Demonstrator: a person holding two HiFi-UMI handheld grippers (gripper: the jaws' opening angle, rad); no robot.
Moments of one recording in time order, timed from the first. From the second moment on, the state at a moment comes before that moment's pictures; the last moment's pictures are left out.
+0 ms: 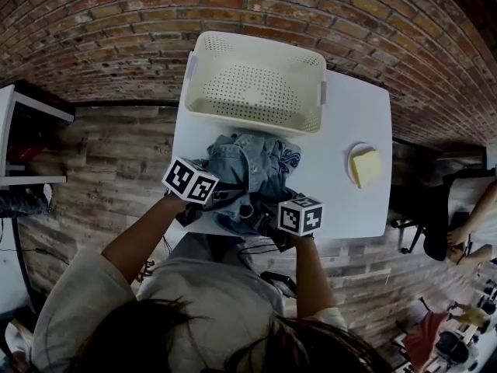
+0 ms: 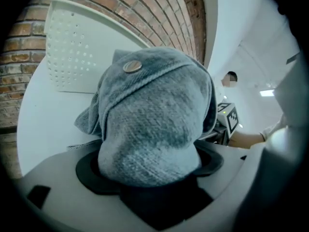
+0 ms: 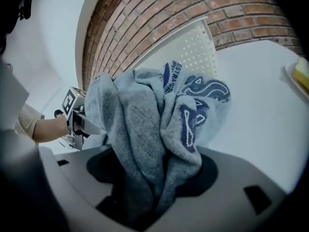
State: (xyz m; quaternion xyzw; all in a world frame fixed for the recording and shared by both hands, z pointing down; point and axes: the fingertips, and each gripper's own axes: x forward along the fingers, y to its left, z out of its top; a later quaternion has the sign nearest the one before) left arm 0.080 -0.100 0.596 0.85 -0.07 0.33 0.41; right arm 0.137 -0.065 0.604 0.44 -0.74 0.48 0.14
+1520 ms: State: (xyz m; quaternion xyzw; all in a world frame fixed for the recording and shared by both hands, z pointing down) left arm 0.117 -0.266 0.311 0.97 -0.18 0.08 0.12; right arm 0.180 -0.248 0.319 0.52 -0.84 0.08 0.13
